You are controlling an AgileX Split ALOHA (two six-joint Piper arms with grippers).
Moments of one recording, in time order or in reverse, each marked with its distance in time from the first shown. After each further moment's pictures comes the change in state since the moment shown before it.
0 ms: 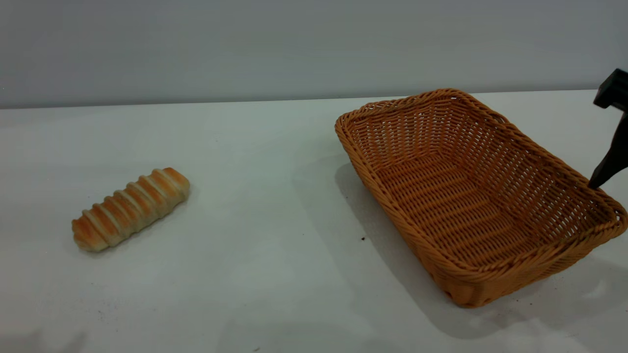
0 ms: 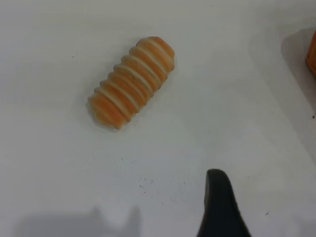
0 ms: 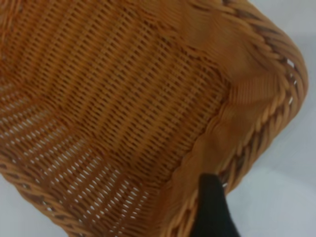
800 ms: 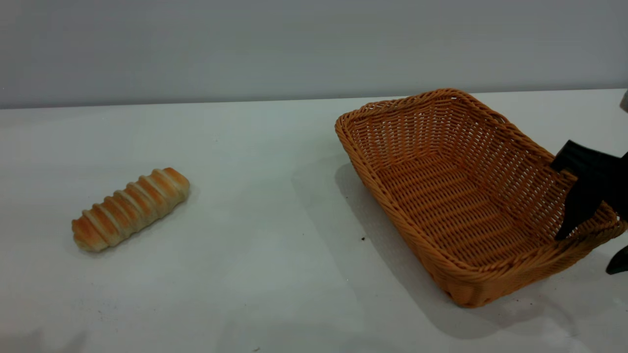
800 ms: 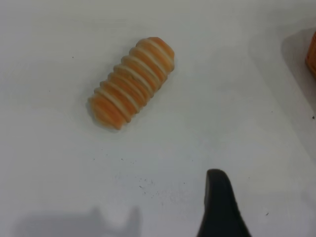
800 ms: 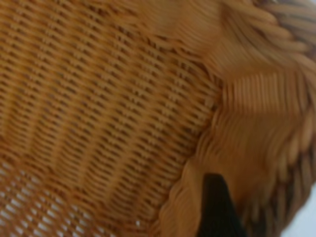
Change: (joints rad) left arm 0.000 0.000 0.000 0.000 -0.001 0.000; right arm 0.000 0.311 -0.011 0.129 -0.201 -0.026
